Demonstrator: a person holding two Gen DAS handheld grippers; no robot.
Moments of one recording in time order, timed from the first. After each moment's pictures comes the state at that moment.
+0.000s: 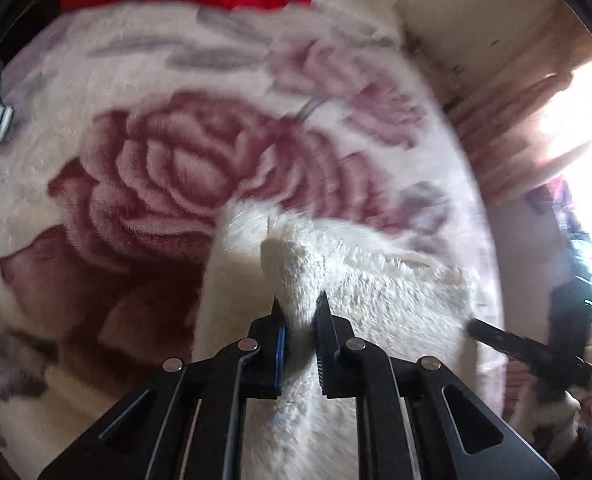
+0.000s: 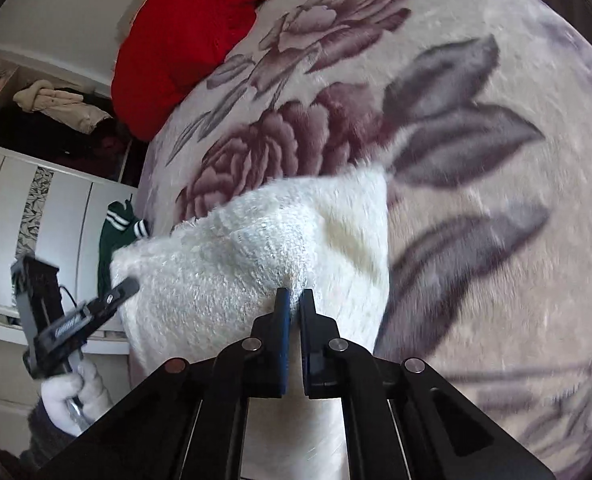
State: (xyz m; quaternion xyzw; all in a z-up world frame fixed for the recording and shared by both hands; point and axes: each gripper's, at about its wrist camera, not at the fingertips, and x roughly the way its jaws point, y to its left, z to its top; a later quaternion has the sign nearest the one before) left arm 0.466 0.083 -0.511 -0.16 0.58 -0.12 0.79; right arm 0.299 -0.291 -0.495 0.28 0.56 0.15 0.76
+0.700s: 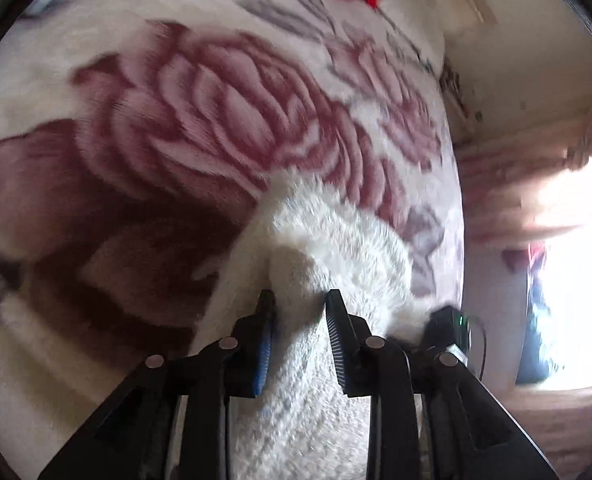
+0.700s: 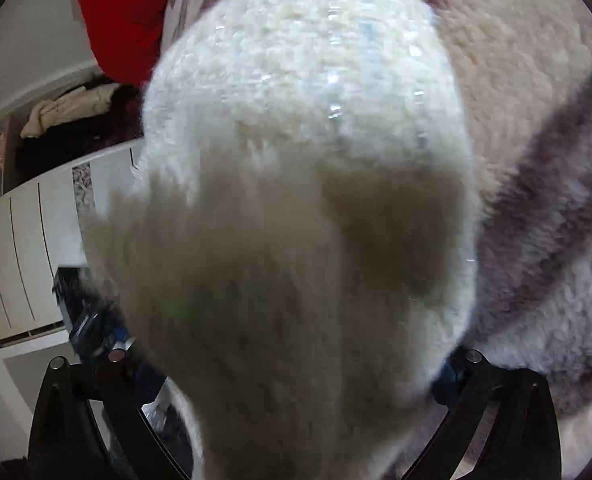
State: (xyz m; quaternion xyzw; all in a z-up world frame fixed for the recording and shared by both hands) left arm 0.419 0.145 -0.517 -0.33 0.56 -0.10 0.75; right arm 0.353 -0.259 -0.672 0.44 0.66 0.28 0.54
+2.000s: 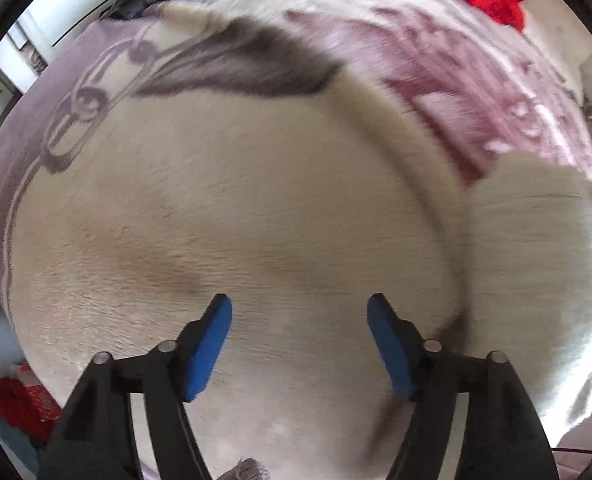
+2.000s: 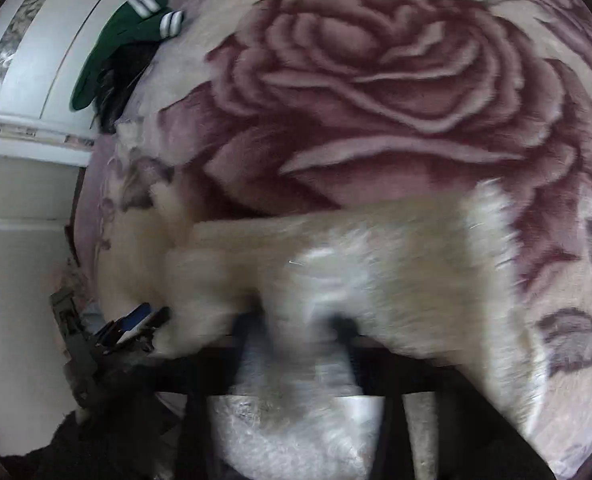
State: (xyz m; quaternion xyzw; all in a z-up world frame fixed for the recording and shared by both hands) left arm 0.228 0.192 -0.575 -0.23 0.59 0.18 0.75; right arm 0.386 -0.031 -0.512 -0.01 0.70 0.31 0.64
